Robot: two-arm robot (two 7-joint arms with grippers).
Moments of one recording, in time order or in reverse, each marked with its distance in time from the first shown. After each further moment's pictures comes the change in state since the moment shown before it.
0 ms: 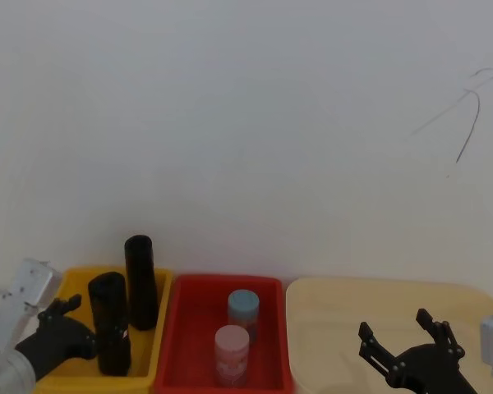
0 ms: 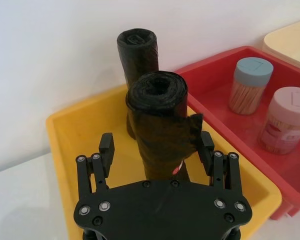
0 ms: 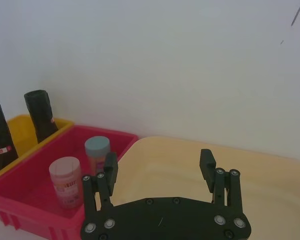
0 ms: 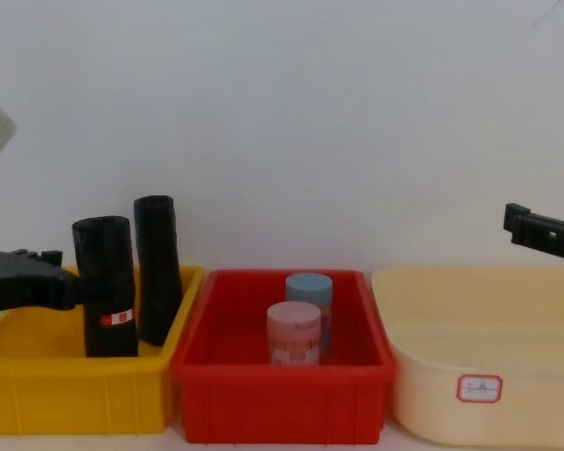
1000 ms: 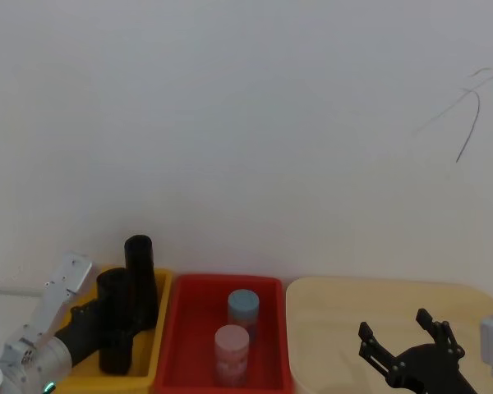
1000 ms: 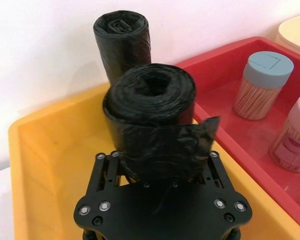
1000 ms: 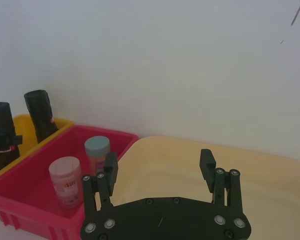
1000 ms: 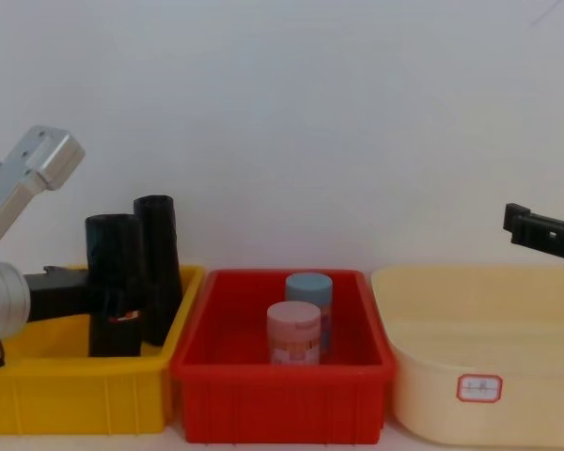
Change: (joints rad) left arm -0.168 -0.122 0.062 0.245 0.056 0.003 -0.023; right arm 0.000 0.000 0.000 0.000 0.000 0.000 0.000
